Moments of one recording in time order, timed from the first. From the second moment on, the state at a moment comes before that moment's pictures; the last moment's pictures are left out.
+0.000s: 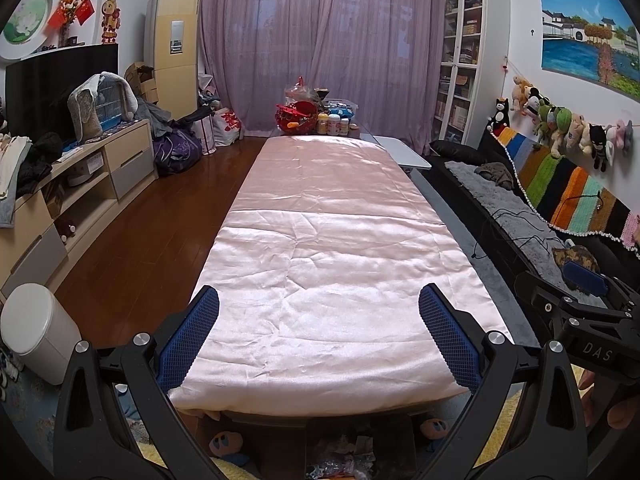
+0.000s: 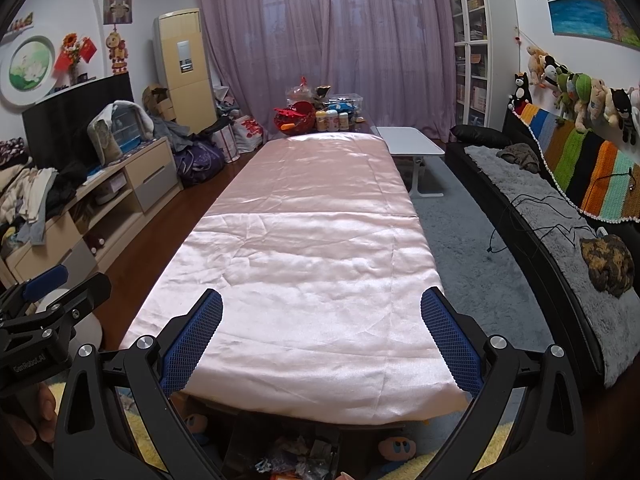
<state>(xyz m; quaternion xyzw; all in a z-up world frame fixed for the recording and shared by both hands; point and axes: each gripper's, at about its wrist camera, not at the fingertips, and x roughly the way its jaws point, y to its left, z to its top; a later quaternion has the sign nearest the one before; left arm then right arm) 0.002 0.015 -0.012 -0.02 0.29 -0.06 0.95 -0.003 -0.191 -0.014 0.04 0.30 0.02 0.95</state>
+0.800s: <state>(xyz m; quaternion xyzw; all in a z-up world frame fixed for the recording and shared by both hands) 0.003 0.021 -0.012 -0.02 0.29 -0.06 0.95 -0.005 -0.190 -0.013 0.05 0.30 0.02 0.95</state>
